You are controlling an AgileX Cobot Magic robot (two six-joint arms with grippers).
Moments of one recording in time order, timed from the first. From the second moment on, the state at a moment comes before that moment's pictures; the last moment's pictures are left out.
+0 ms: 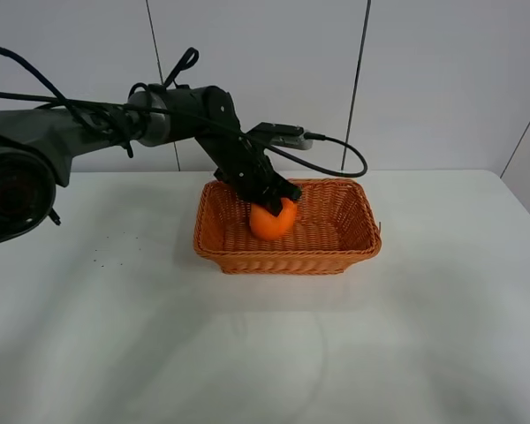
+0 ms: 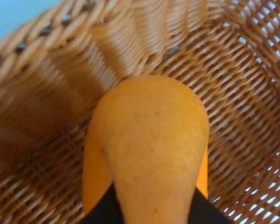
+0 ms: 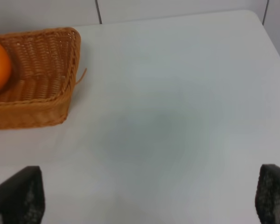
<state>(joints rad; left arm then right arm) -0.52 2.34 -1.93 -0.27 0.73 0.25 0.02 0.01 -0.50 0.01 1.02 0.06</state>
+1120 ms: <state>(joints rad) -0.53 2.38 -1.93 -0.28 0.70 0.28 0.02 0.01 -0.50 0.01 1.02 0.06</state>
